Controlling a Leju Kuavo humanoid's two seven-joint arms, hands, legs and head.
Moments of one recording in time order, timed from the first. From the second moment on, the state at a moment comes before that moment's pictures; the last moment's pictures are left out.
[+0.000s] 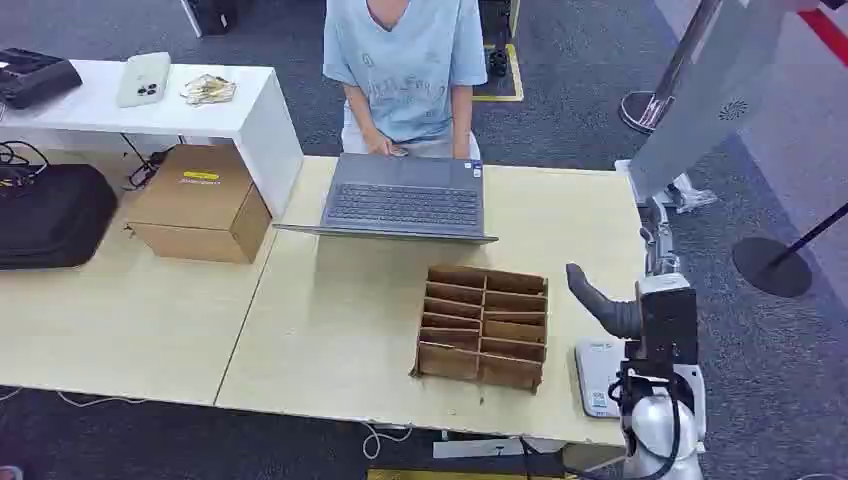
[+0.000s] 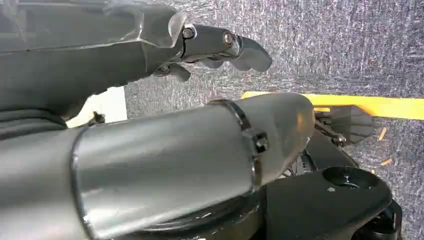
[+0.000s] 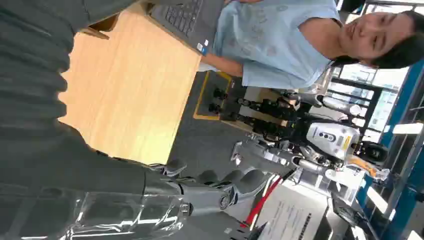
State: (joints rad) left arm -0.12 -0.03 -1.41 -0.15 1.44 0.08 -0.12; right arm -0.05 0.08 -0.07 -1.74 0.46 -0.04 -0.20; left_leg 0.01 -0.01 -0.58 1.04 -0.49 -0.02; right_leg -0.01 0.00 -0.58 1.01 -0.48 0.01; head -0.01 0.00
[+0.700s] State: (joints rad) left arm -0.13 -0.03 -1.45 -0.15 1.43 0.08 -0.11; right arm -0.20 0.01 0.04 -1.64 0.85 -0.24 -0.11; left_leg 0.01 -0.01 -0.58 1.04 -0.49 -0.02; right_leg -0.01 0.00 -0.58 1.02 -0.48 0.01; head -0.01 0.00
